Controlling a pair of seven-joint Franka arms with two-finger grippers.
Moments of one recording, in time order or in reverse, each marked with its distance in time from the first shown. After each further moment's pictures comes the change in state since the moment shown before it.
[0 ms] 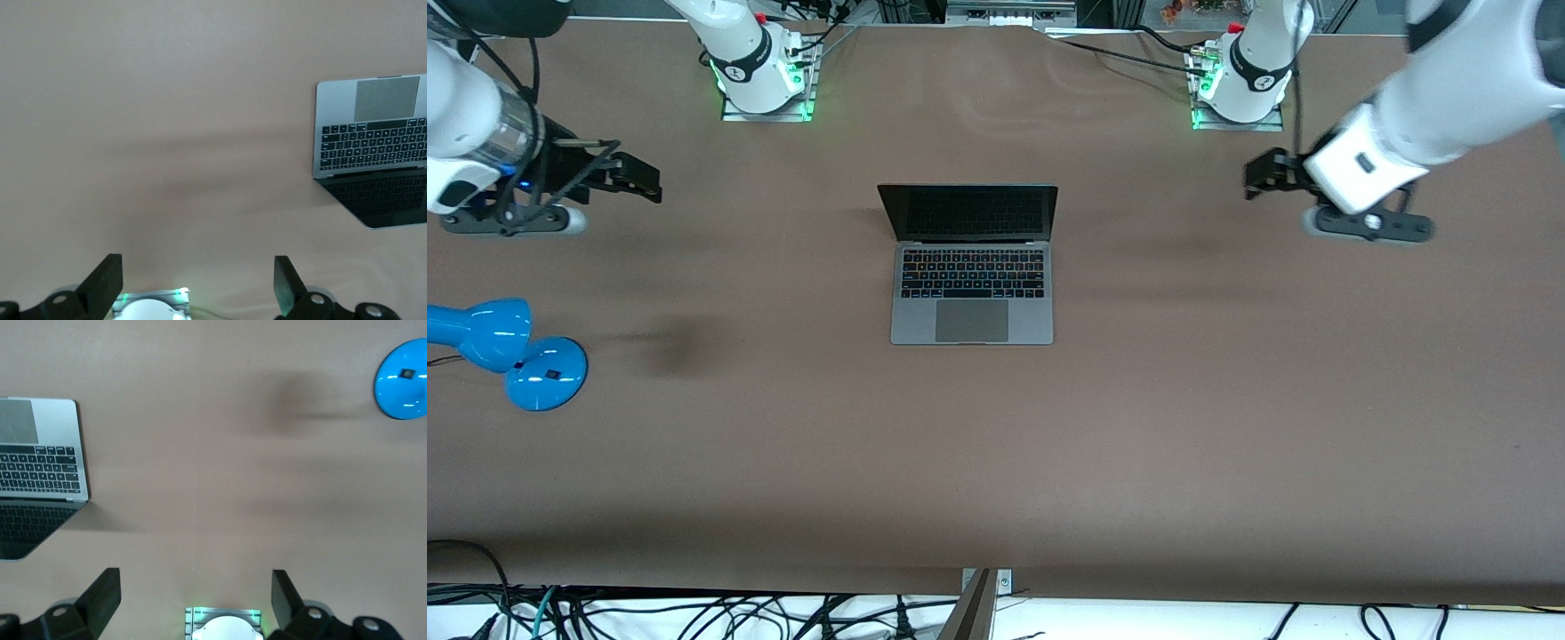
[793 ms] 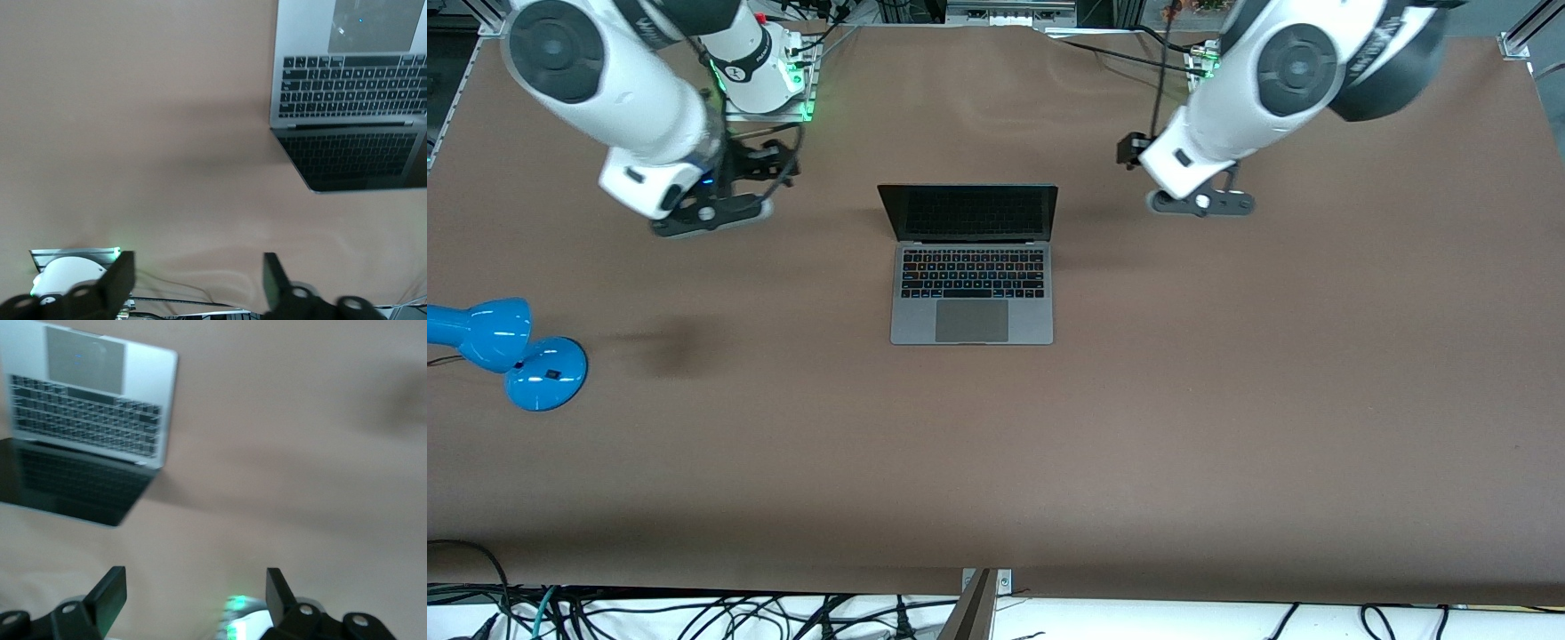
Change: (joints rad) left arm -0.010 0.012 -0.239 -0.194 -0.097 0.106 -0.255; right arm 0.010 0.065 0.287 -0.023 0.106 0.021 0.144
